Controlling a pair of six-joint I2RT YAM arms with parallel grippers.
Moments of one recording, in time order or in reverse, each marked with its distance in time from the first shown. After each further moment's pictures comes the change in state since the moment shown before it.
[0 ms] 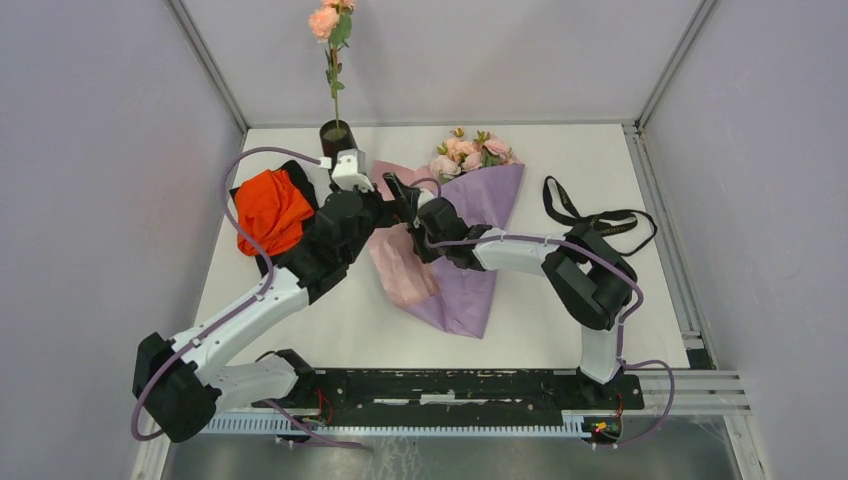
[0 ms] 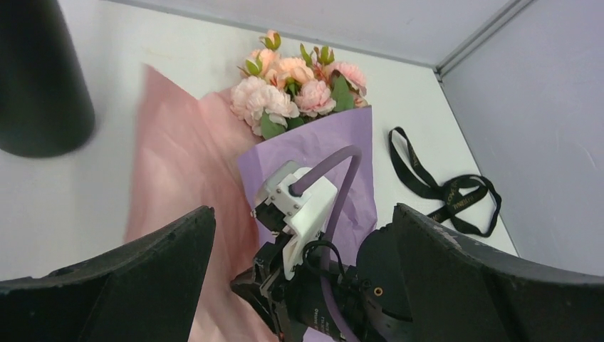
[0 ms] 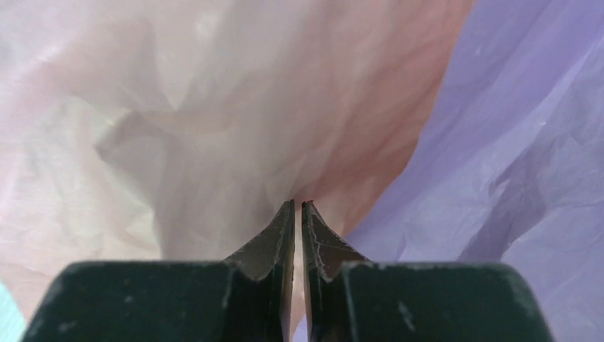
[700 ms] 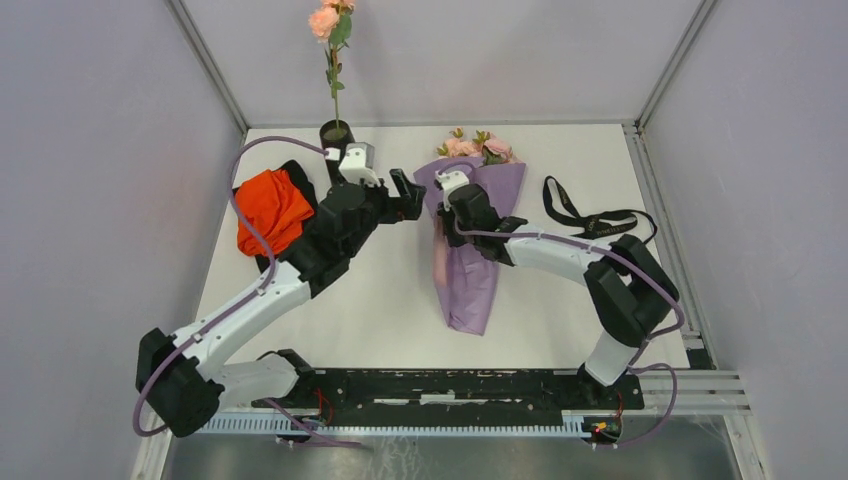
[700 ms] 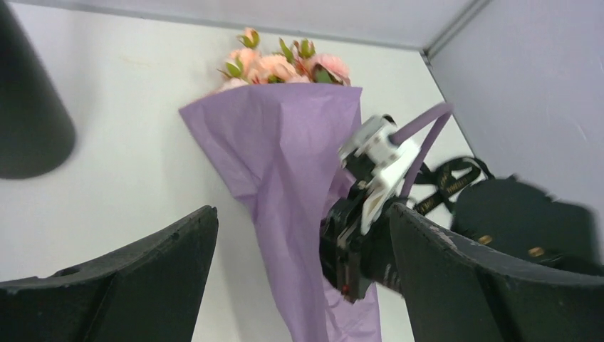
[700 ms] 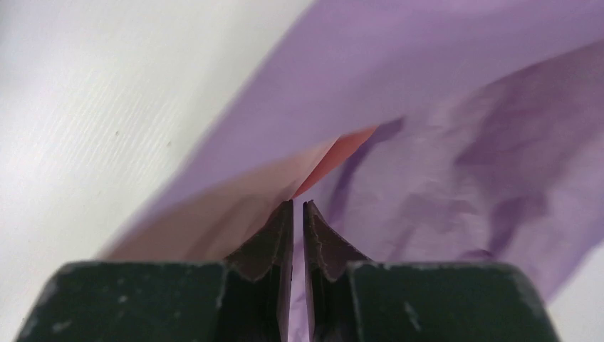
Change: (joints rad) left arm -0.001 0.092 0.072 -0.013 0.112 0.052; right arm -0.126 -0.227 -0.125 -0.050 0.113 -0.045
